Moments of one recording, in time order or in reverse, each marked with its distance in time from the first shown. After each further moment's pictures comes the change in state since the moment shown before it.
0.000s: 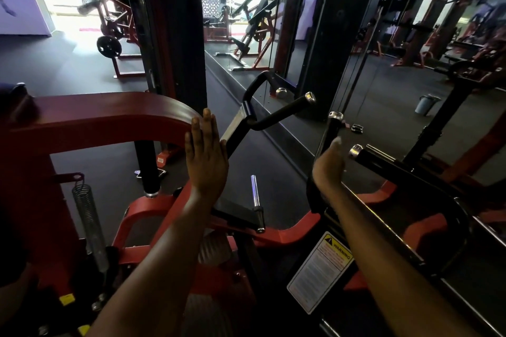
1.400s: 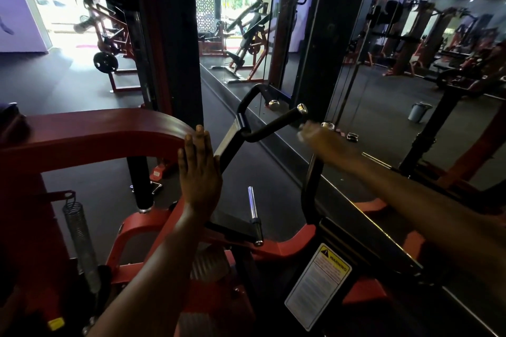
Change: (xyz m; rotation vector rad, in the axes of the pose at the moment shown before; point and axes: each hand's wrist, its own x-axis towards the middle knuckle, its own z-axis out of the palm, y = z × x) left_hand -0.004 -0.001 -0.001 -0.060 -0.037 0.022; right_hand 0.083 -0.016 -0.045 -0.787 -0.241 -0.921
